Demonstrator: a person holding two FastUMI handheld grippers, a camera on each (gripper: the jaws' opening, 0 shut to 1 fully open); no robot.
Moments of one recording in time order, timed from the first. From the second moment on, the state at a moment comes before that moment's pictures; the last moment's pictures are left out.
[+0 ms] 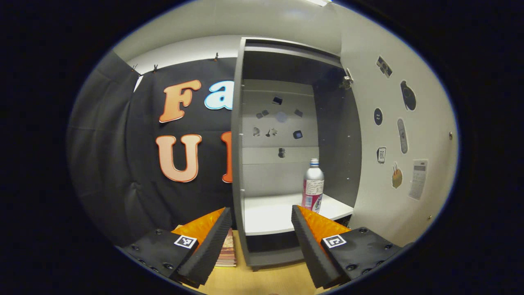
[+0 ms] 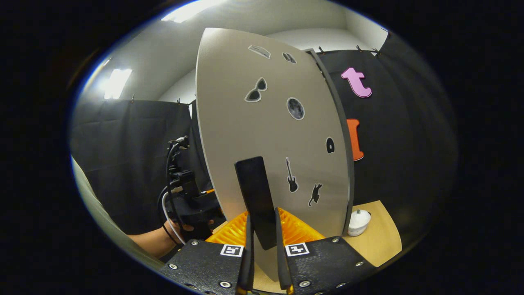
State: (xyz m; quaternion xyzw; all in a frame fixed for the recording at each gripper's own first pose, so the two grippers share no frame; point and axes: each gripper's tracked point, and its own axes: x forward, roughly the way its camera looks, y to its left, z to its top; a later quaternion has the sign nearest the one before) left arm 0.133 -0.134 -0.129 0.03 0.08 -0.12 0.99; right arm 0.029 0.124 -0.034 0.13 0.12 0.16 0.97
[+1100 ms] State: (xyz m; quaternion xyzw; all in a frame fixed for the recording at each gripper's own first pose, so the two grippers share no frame) left arm 0.286 -0.303 -0.206 0.03 0.10 -0.15 0.98; right arm 0.026 0.099 -0.029 0.19 0.10 0.13 0.97
